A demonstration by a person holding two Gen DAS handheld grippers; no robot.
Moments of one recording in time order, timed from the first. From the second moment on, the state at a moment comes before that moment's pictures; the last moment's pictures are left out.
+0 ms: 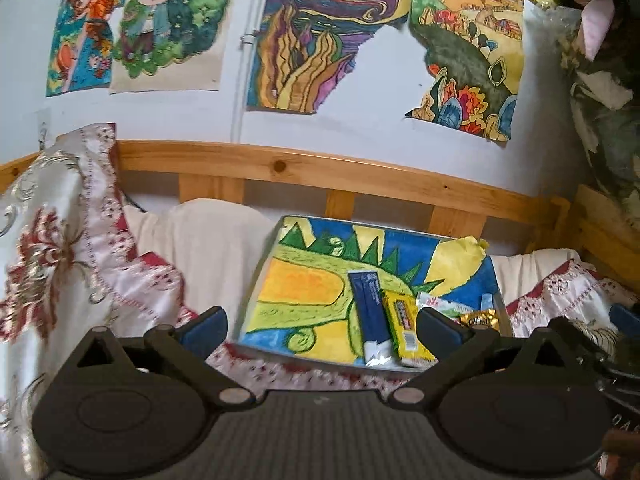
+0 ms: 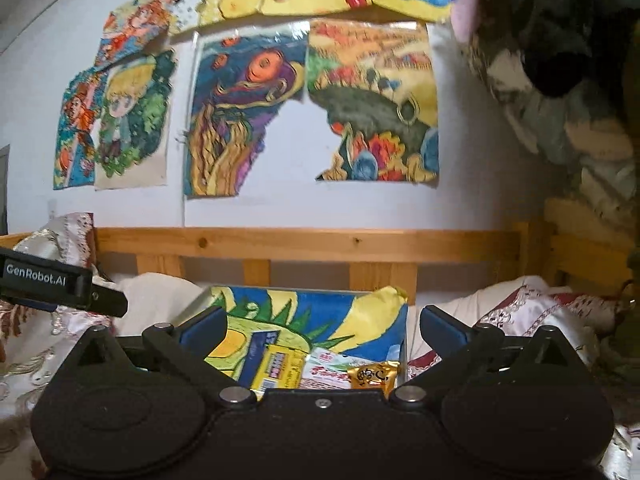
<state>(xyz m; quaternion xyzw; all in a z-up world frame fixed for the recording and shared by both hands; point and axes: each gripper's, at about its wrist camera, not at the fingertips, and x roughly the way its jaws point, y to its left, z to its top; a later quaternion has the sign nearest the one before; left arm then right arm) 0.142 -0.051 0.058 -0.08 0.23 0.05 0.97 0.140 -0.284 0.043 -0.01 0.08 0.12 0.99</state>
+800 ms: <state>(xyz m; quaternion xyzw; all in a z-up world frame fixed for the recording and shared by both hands) 0.021 -0.002 0.015 -0.06 0.25 0.04 0.97 0.022 -0.242 0.026 -0.04 0.14 0.16 0.98</state>
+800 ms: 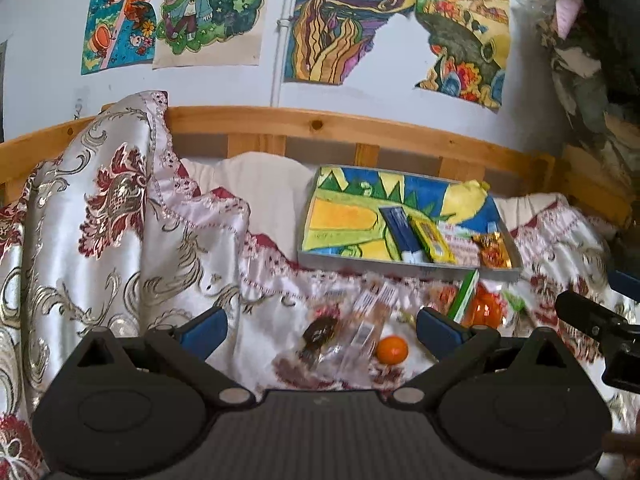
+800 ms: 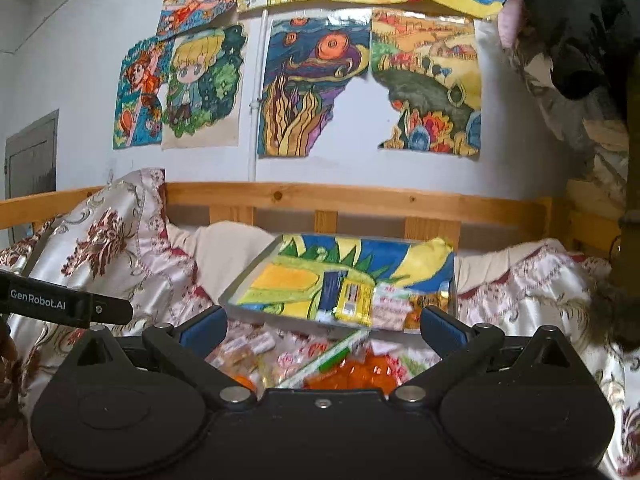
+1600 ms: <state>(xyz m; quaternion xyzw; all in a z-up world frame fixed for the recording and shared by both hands) 0.011 -0.001 -0.021 -0.02 0.31 0.05 0.95 0.026 -0.226 -0.011 -0.04 0.26 0.17 0.95</state>
